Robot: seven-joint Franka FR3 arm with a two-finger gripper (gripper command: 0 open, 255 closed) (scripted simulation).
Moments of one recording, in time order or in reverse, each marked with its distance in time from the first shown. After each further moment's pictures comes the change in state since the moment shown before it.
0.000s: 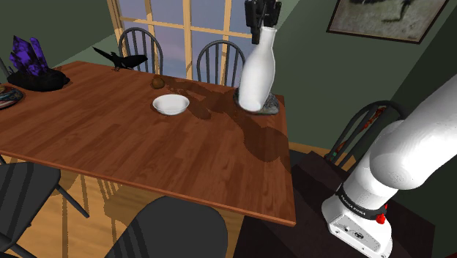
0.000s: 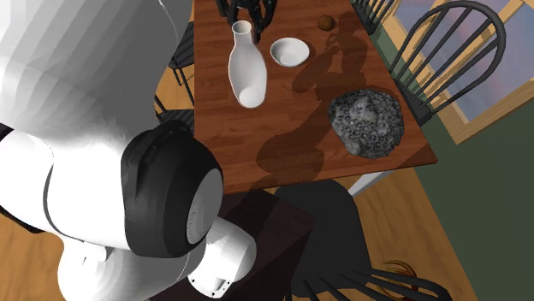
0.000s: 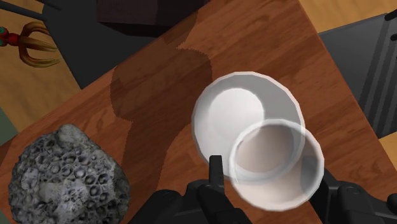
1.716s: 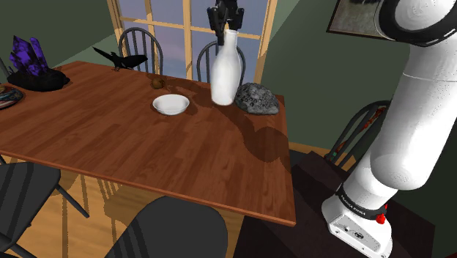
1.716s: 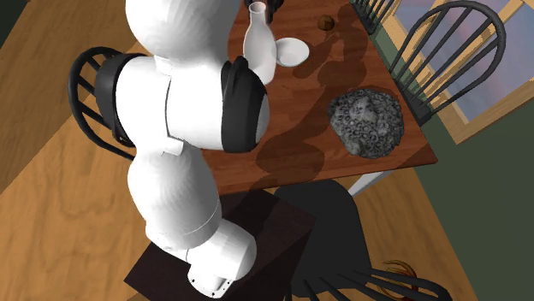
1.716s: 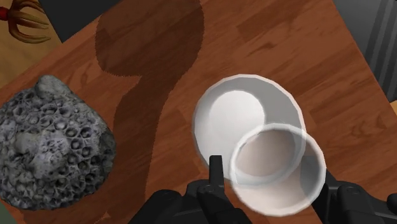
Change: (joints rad) arm 0.028 0.405 0.029 0.412 -0.068 -0.014 0.045
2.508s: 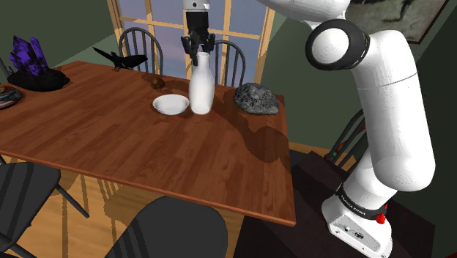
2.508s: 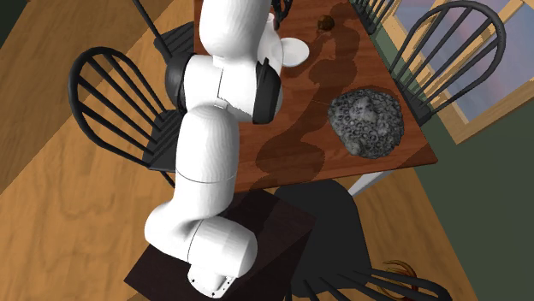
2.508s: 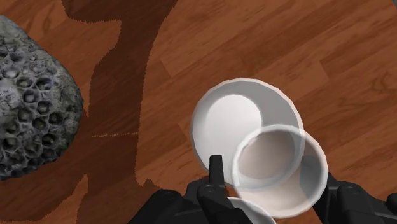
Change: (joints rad) arm 0.068 0.440 -0.009 0.425 -0.071 0.012 0.017
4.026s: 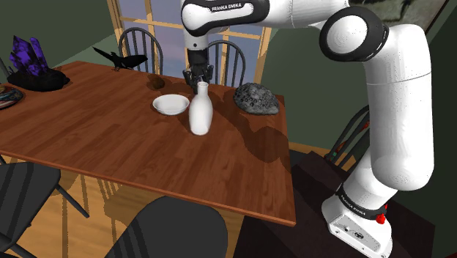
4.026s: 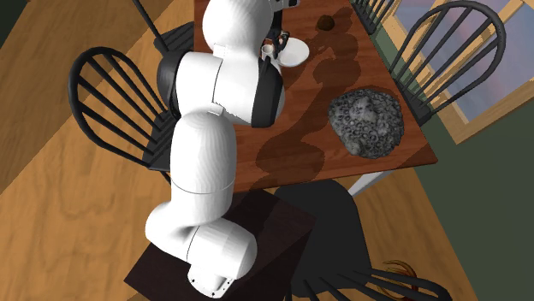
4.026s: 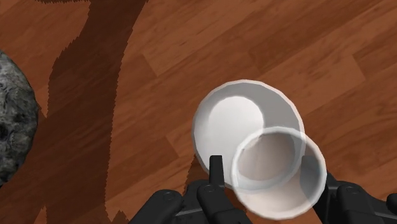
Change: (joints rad) arm -0.042 -0.105 0.004 -0.482 0.014 0.376 0.007
